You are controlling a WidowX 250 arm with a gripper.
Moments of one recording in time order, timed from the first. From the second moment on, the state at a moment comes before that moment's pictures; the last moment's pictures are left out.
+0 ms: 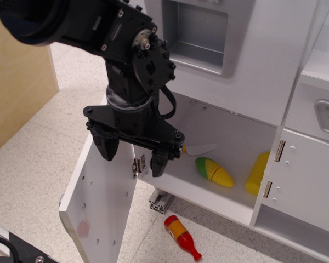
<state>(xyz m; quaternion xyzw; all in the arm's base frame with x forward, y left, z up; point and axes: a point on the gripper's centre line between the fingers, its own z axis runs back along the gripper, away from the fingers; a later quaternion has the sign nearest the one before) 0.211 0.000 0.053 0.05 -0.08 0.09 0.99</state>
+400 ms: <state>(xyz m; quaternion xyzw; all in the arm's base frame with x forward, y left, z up) 0.211 0.002 0.049 0.05 -0.07 0.09 0.99</state>
